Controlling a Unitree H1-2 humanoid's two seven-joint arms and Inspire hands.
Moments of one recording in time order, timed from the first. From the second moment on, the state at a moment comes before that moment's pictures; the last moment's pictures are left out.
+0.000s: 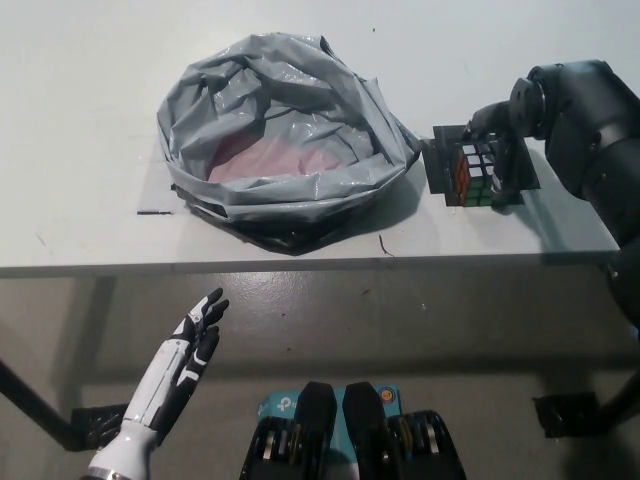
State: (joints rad) left_arm -0.02 0.20 -0.09 -0.10 0.12 -0.06 -0.11; right_arm -1.38 -0.23 0.71 1.43 -0.64 0.01 0.60
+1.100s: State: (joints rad) left_arm -0.04 0.20 -0.09 -0.10 0.12 -0.06 -0.12; right_arm -1.33 -0.28 0.52 1.43 -0.59 -0.07 0.27
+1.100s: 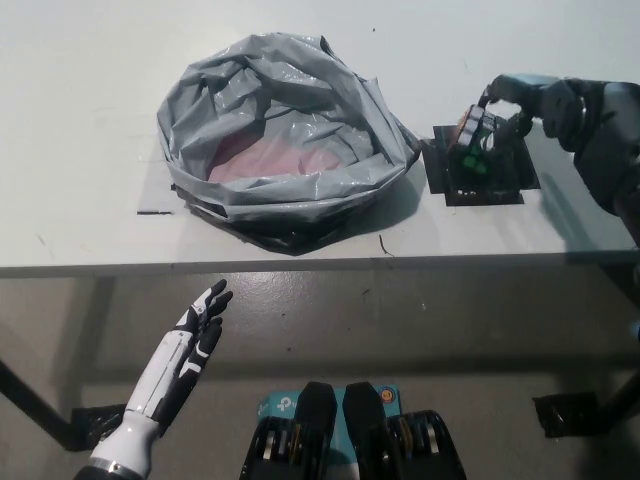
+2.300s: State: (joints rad) left_arm -0.03 0.20 -0.09 -0.10 0.13 -0.06 -0.12; right_arm -1.46 -0.35 0.42 1.39 -0.51 -0.10 0.33
